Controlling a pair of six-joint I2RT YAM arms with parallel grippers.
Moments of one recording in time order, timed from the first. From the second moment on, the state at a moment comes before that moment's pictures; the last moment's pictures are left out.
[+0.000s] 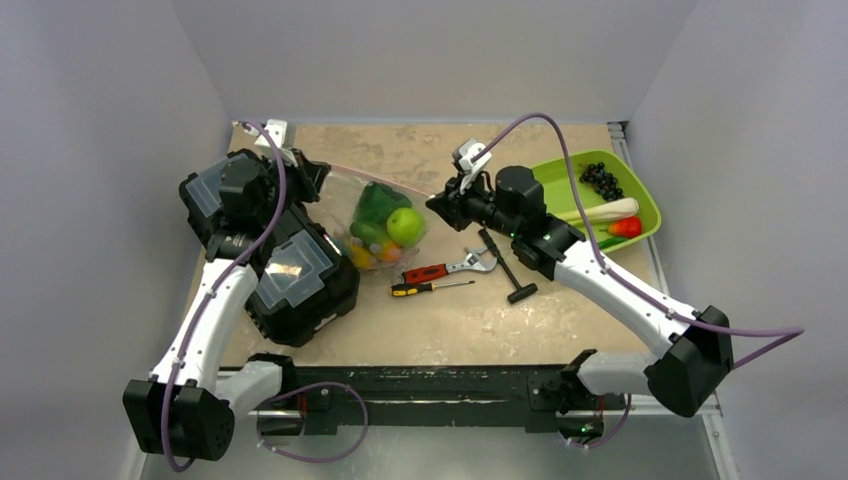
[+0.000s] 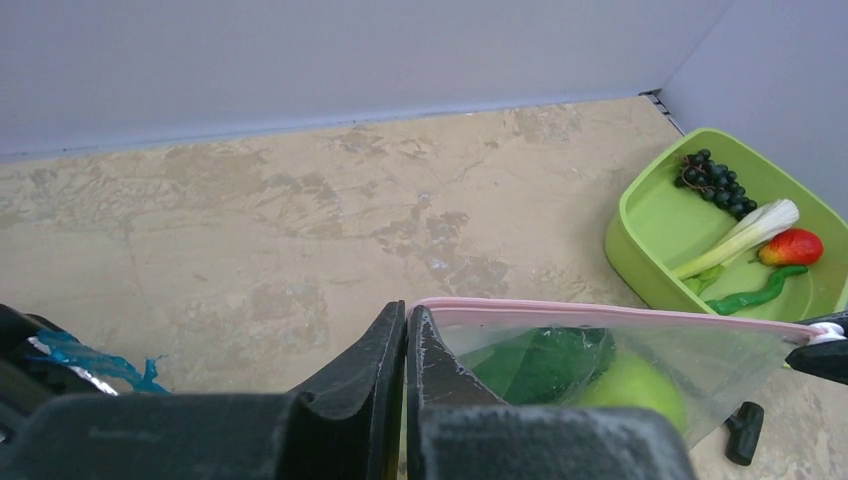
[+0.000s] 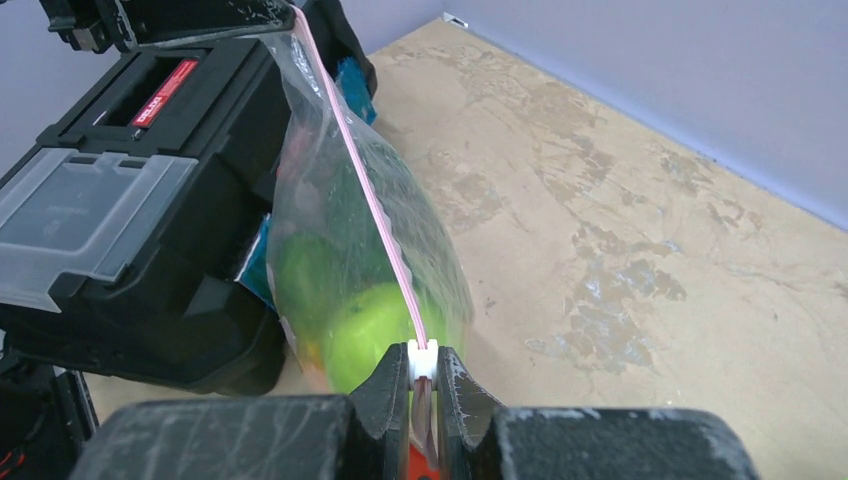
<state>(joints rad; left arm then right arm) -0.10 1.05 0.95 -0.02 0.29 -0.19 0.68 1.28 1.08 -0.02 -0.20 0.05</state>
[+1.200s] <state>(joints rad) -0.03 1.13 0.95 0.07 0.44 -0.22 0.65 1.64 1.43 -0.06 -0.12 0.52</state>
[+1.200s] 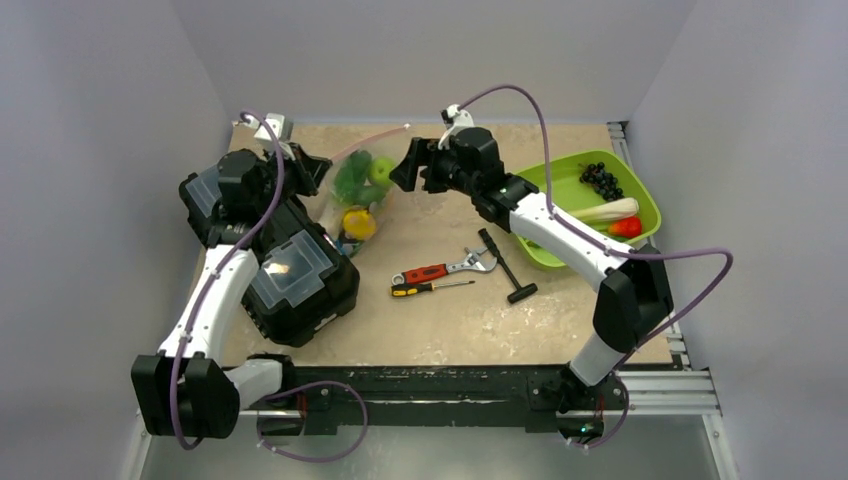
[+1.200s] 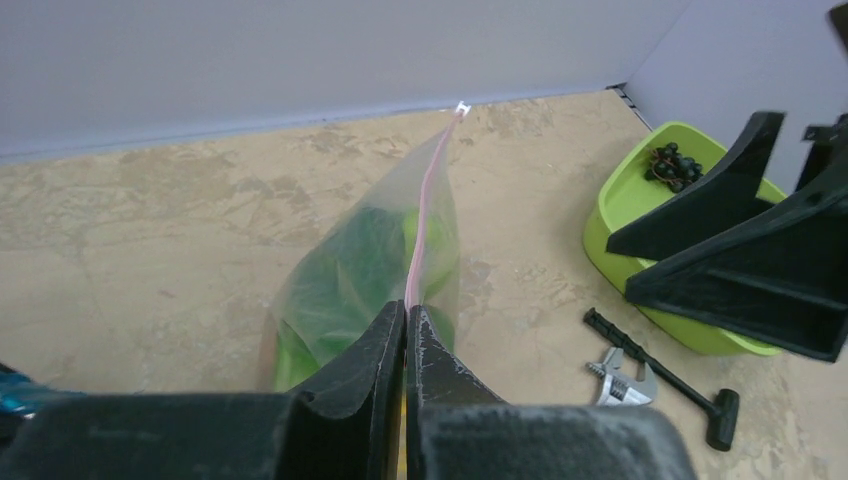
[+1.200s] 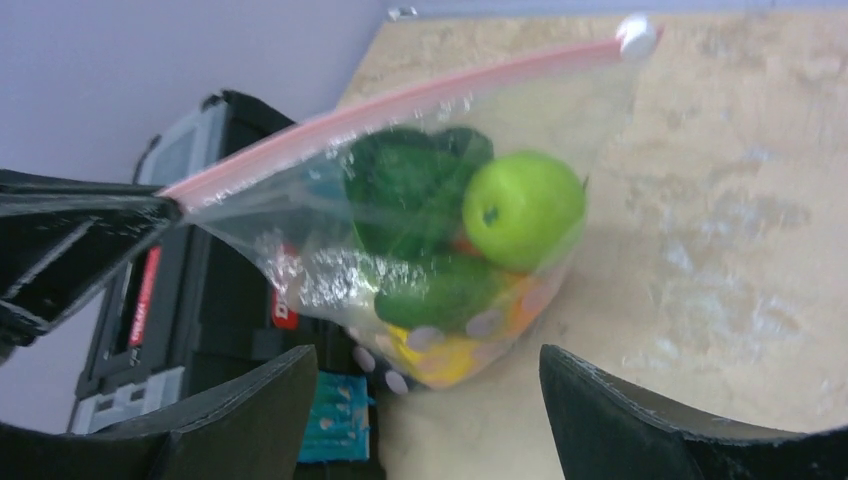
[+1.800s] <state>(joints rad) -0.26 1.35 0.98 0.13 0.53 -0.41 0.53 1.71 1.07 0.01 -0.22 0.81</state>
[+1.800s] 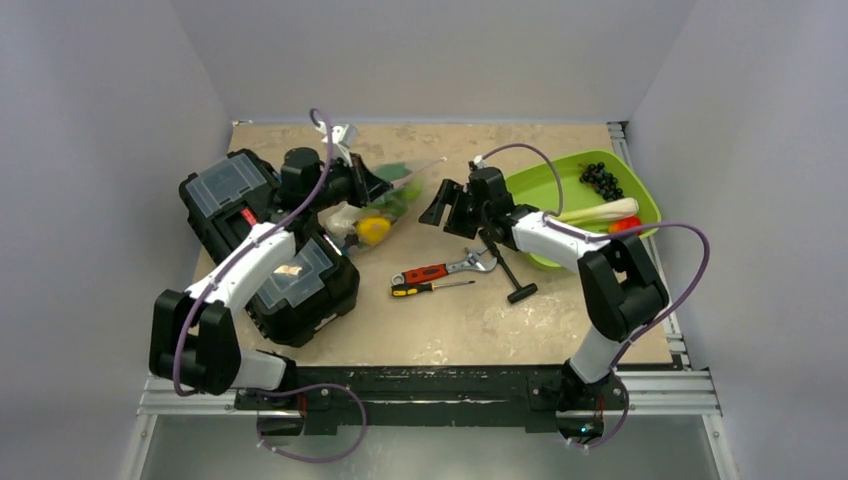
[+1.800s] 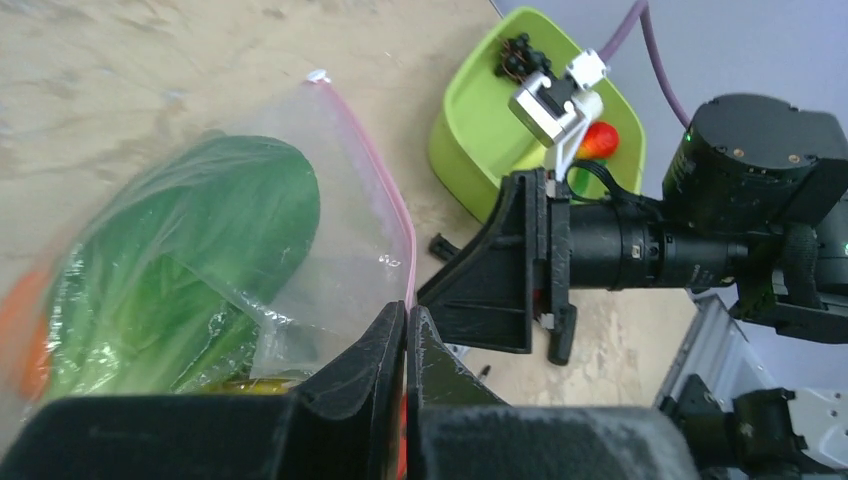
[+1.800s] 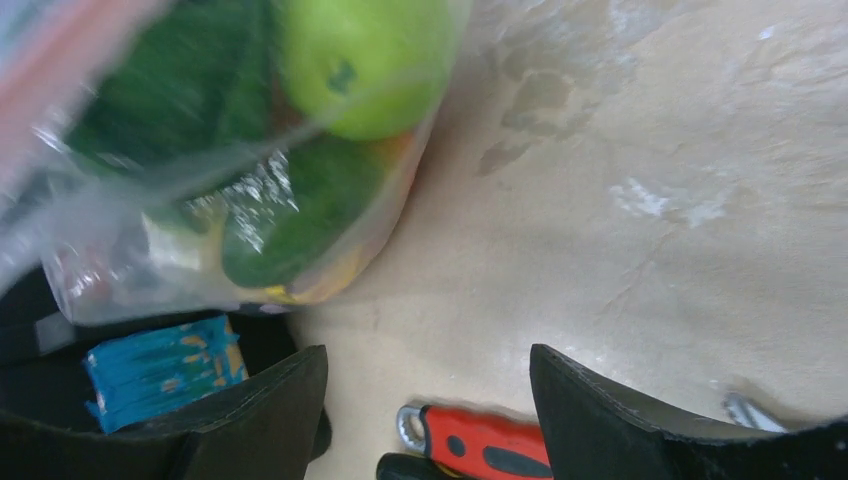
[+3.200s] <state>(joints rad) -0.62 0.91 1.17 -0.40 0.06 -0.22 0.46 1.03 1.10 -0.38 0.23 0.32</state>
